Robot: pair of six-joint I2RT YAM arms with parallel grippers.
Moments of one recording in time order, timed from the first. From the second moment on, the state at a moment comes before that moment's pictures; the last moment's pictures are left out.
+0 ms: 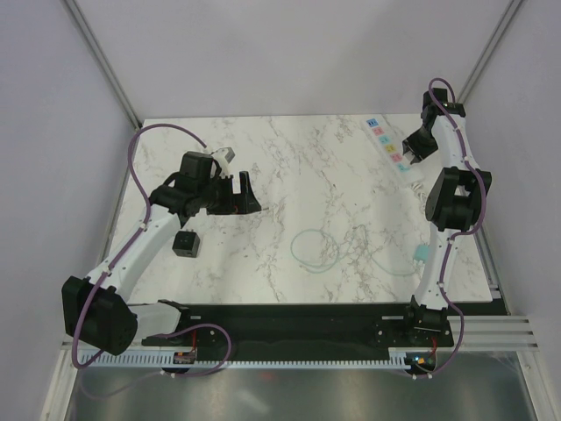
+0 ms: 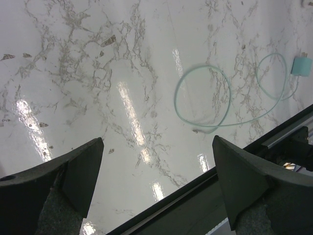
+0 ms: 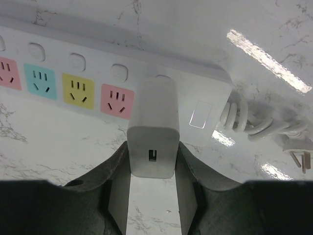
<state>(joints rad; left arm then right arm) -0.35 1.25 1.07 -0.60 0.31 -0.34 -0.14 2.32 2.23 -1.09 0.14 0.89</state>
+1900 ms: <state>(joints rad) -0.36 1.25 1.06 -0.60 0.29 -0.34 -0.10 2.35 2.18 -0.99 0.29 0.84</state>
